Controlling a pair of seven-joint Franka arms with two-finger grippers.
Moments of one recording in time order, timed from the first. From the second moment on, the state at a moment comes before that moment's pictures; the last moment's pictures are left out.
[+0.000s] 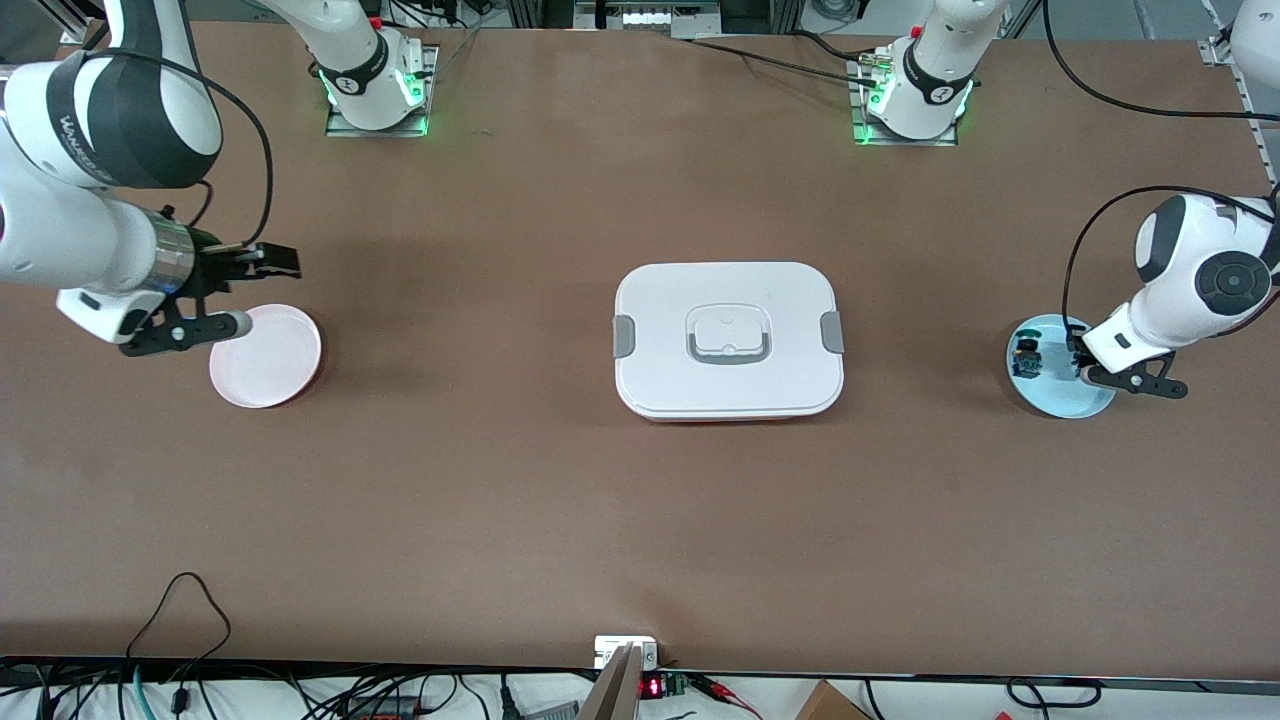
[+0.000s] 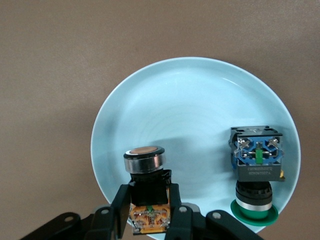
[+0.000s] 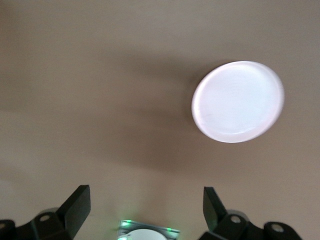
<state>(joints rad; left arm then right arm) 0.89 0.48 -0.58 -2.10 0.72 2.36 0.06 0.20 0.18 -0.13 -1.66 -0.02 1.56 -0.12</state>
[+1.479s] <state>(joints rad) 0.99 0.46 -0.82 -1.87 0.61 2.06 0.06 0.07 0.03 -0.13 -1.70 -0.03 1.65 -0.04</state>
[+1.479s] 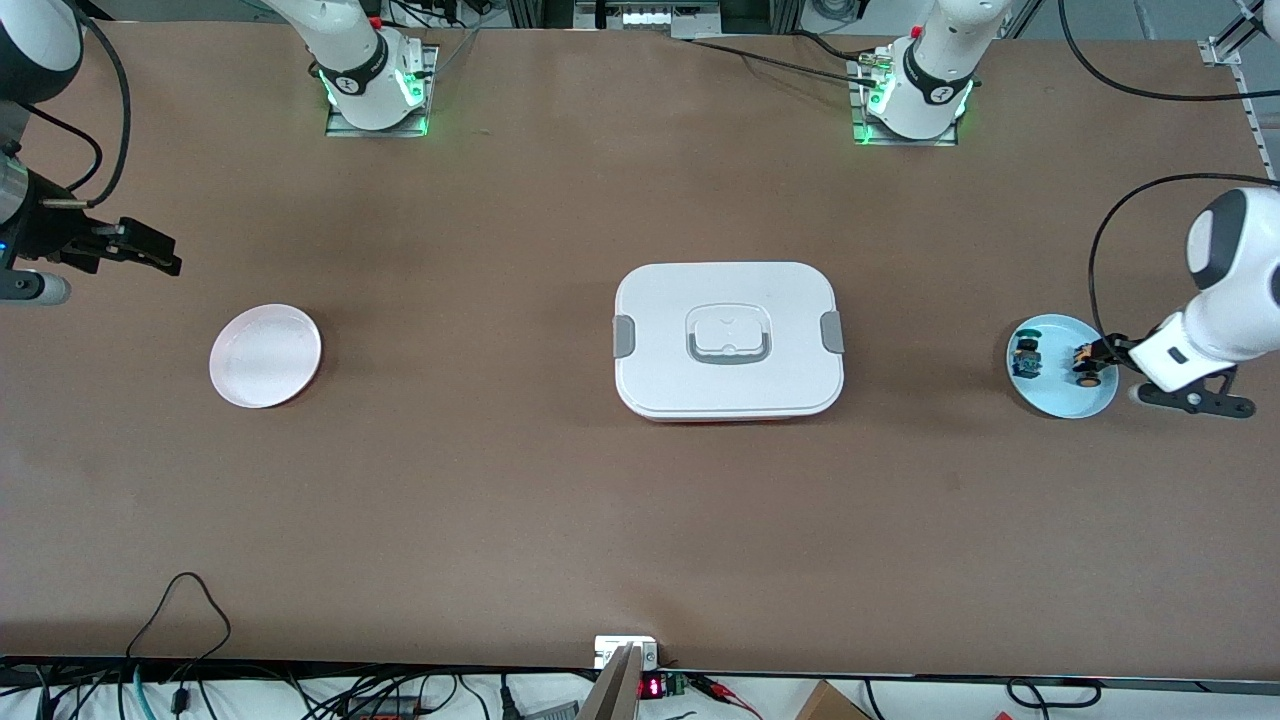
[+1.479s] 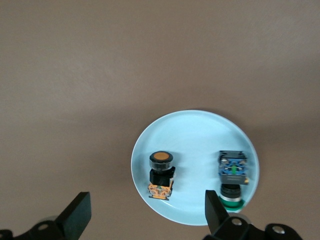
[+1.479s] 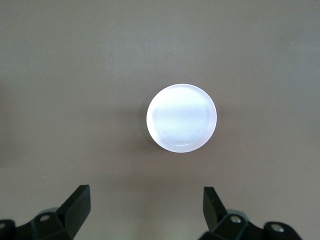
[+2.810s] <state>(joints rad) 0.50 0.16 -0.53 -1.63 0.12 1.63 0.06 0.07 0.04 -0.13 -1.60 -0.03 1.63 -0.04</state>
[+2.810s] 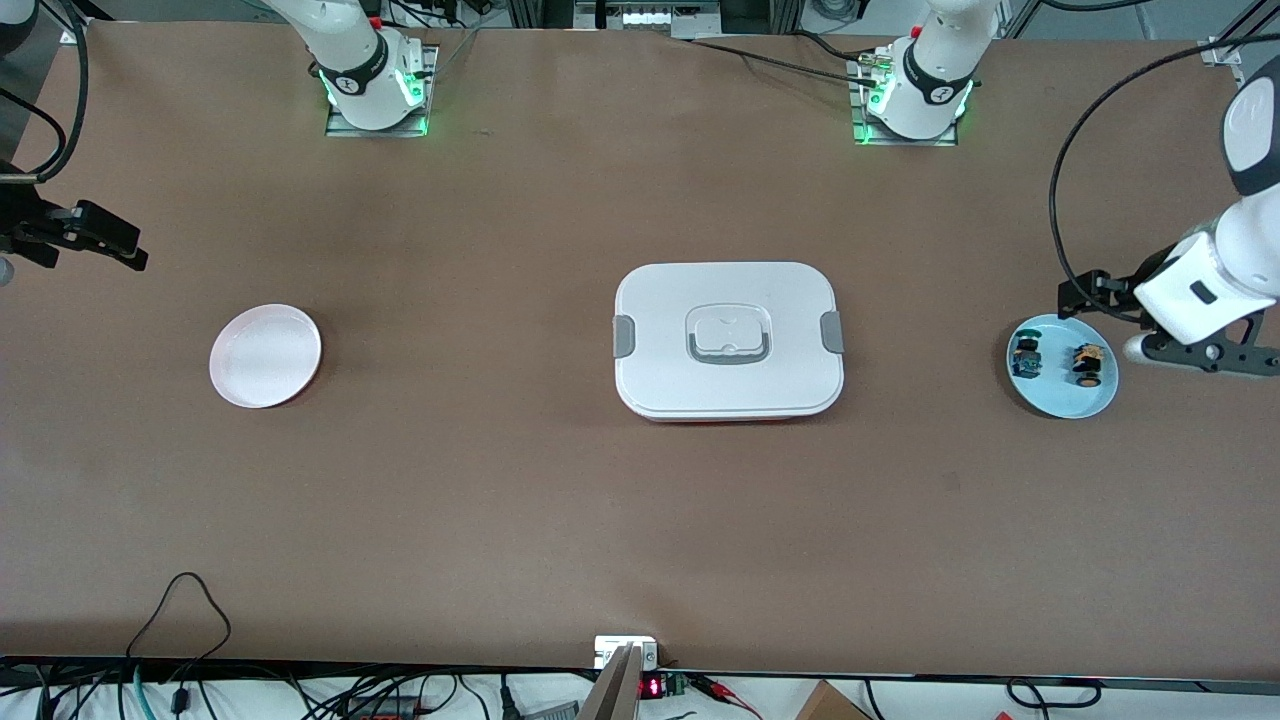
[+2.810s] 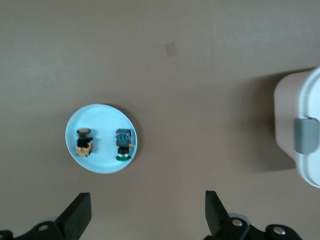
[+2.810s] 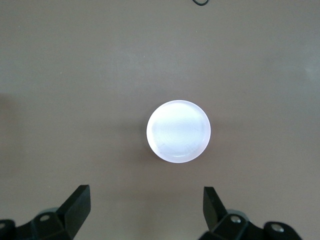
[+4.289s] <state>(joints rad) -0.08 0.02 0.15 -1.69 -0.01 1.62 0.01 0.07 0.04 -0.13 -1.60 -0.03 1.63 -0.04</state>
